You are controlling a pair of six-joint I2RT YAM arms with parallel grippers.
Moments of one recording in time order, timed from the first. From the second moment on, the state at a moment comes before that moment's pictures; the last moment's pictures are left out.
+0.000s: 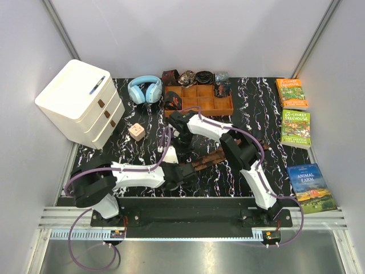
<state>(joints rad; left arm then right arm) -1.18 1.57 0.81 -0.58 -0.61 -1.37 0.79 2.31 1.83 -1.00 -0.31 0.40</state>
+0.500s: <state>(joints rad) -1.18 1.63 0.85 -0.58 -0.68 -1.36 0.77 2.33 1.81 -1.04 -0.46 0.40</state>
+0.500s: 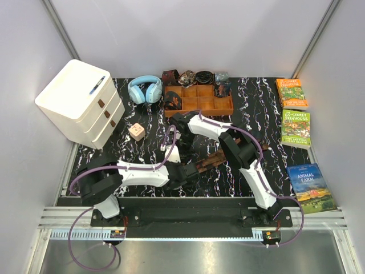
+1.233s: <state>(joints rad) -1.29 1.36 0.86 -0.76 -0.58 -1.31 0.62 2.34 2.04 -1.15 -0.20 0.41</state>
